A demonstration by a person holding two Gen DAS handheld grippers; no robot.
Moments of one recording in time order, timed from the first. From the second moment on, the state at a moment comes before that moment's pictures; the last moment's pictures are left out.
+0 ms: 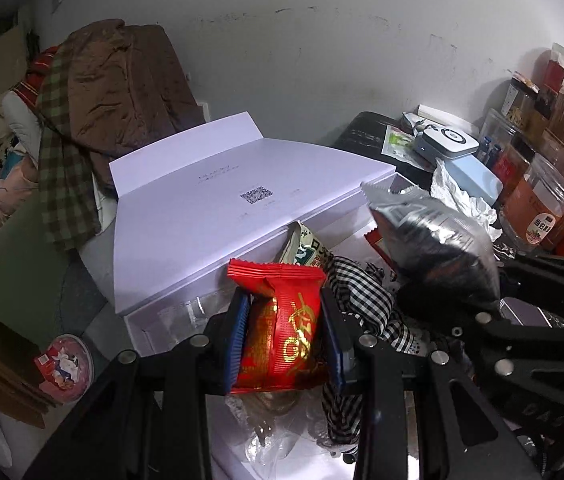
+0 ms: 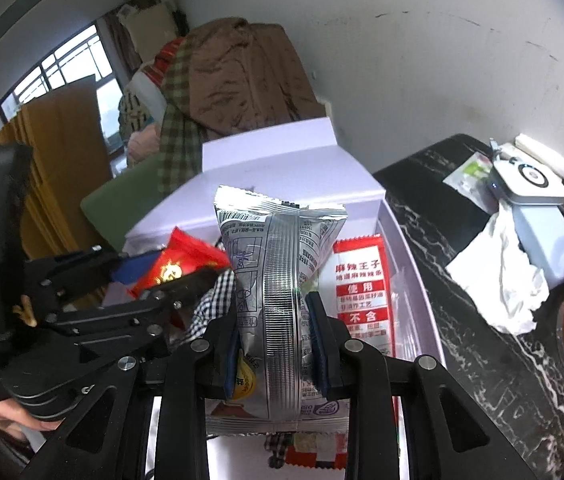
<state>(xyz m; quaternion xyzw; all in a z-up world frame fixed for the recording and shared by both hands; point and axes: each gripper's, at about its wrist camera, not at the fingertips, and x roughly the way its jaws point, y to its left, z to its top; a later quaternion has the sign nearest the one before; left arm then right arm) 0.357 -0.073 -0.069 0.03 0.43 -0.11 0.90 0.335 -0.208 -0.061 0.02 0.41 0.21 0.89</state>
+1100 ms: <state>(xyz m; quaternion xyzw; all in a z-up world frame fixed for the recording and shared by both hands) 0.348 -0.084 -0.027 0.06 0.42 -0.07 0.90 0.308 -0.226 -0.028 0.01 0.40 0.15 0.90</state>
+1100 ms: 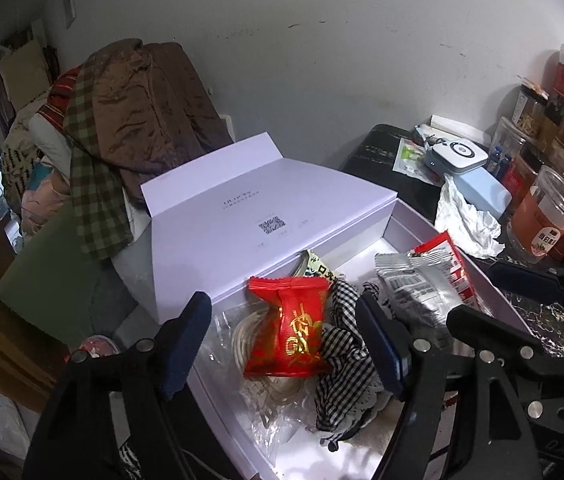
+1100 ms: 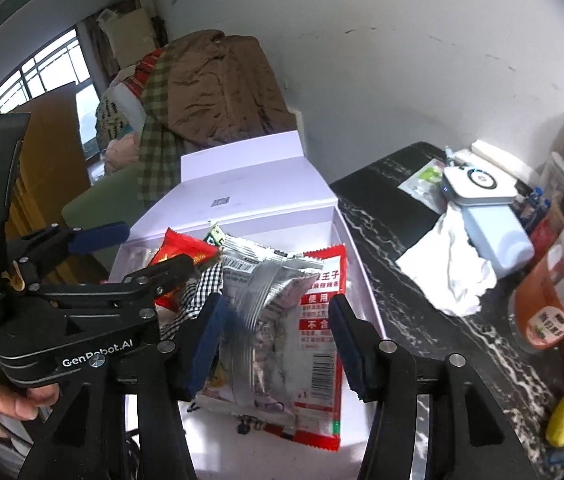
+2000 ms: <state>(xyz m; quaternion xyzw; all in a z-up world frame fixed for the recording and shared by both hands) 0.254 -0.063 0.101 0.06 0.29 -0.07 0.95 0.218 -0.216 0.092 -0.02 0.27 0.14 0.95</state>
